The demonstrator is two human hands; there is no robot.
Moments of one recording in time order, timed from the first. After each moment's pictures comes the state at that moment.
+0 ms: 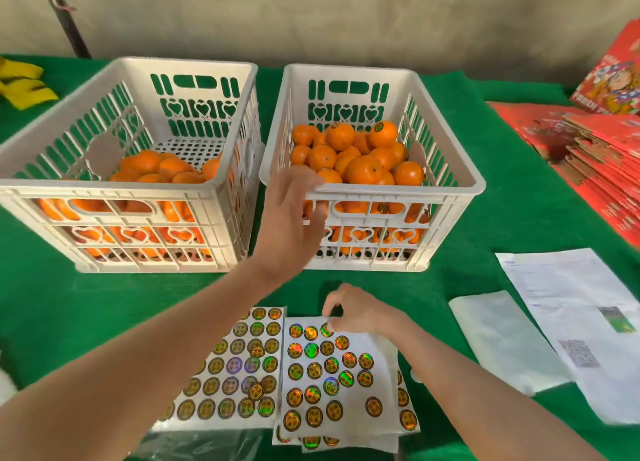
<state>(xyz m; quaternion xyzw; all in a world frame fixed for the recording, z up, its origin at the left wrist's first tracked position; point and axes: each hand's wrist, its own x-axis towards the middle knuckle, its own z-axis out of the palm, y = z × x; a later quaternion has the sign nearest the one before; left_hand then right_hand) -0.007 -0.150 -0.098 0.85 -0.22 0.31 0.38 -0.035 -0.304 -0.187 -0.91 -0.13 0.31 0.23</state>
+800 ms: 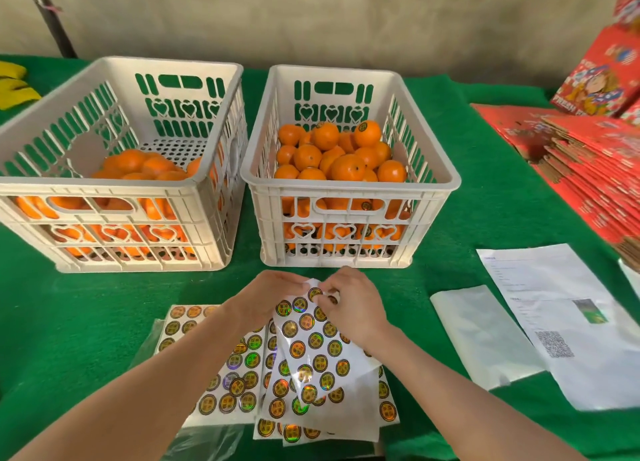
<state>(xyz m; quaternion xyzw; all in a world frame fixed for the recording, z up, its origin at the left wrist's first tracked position) -0.034 -0.148 -0.173 0.70 0.13 -0.31 0.63 -0.068 -0.309 -0.183 -0.95 -0.08 -0.05 0.28</state>
